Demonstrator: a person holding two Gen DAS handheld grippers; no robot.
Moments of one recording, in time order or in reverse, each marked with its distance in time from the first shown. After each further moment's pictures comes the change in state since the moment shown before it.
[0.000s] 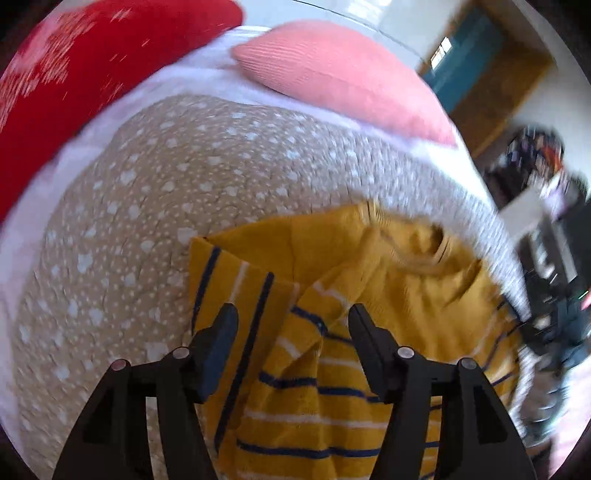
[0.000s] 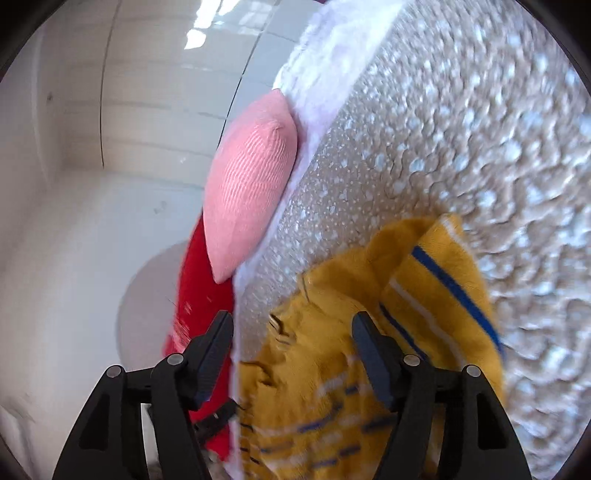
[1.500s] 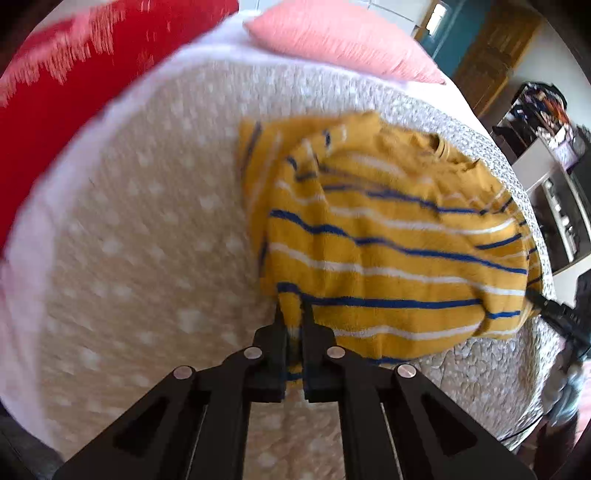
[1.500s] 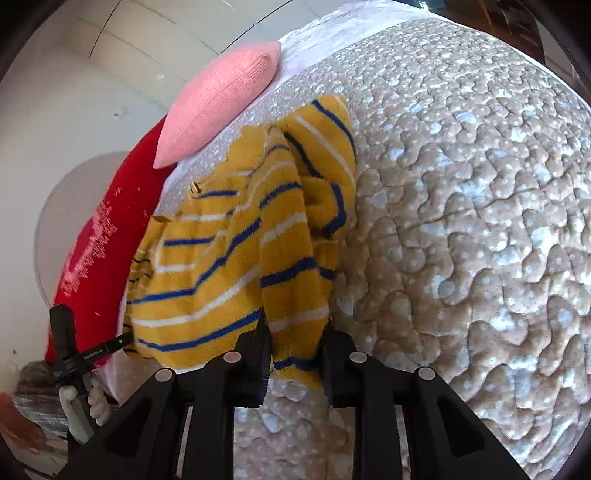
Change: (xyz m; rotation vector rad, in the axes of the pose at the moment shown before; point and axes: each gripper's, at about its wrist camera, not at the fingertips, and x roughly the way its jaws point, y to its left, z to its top) left arm -0.063 0.016 -0.105 0.071 0.053 0.094; right arm -0.081 -0.019 -0.126 -0.300 0.132 -0.321
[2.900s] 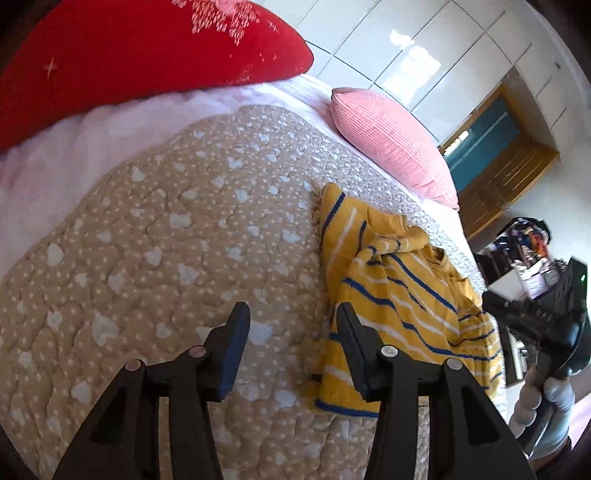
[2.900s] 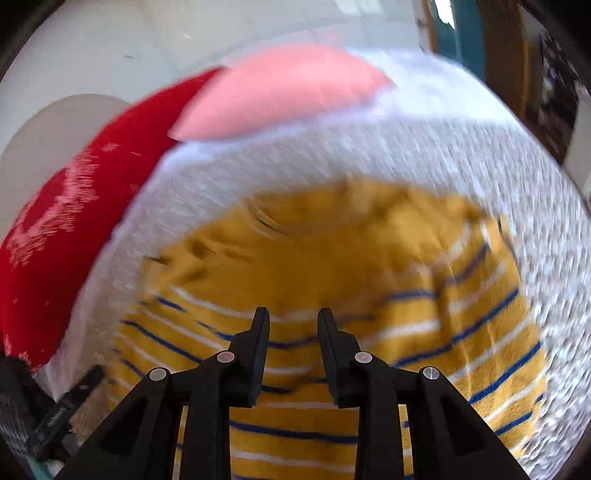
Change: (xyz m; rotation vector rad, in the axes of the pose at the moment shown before) left arm 0.005 0.089 -0.052 -0.392 -0.304 -0.236; right arm 0.096 0.193 0.040 -0.315 -0.037 -0.245
